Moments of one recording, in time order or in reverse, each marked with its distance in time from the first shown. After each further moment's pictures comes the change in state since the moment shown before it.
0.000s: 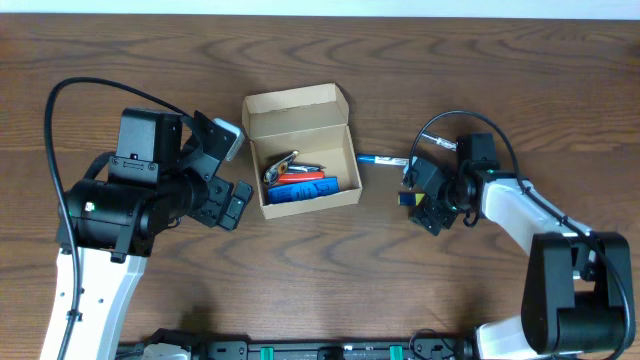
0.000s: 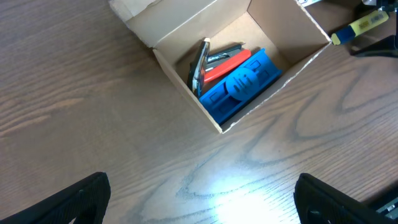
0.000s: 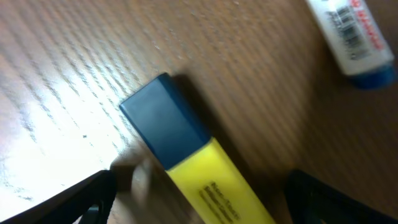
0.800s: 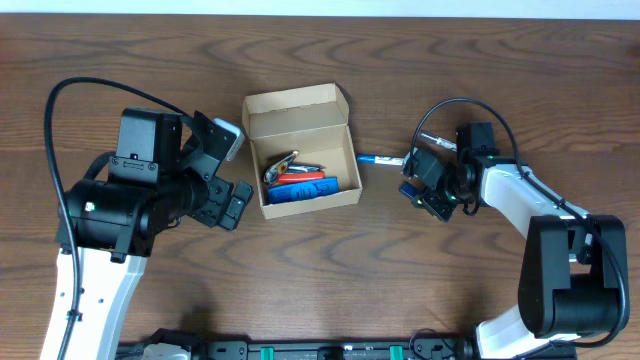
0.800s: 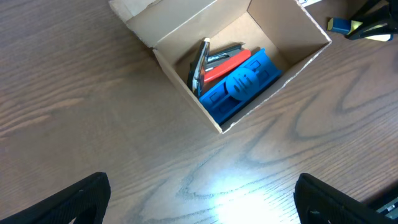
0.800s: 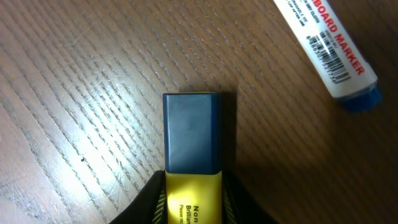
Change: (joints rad) left arm 0.000 0.000 0.000 0.000 0.000 0.000; right arm -0.006 0.064 0.079 -0.051 -0.044 0.054
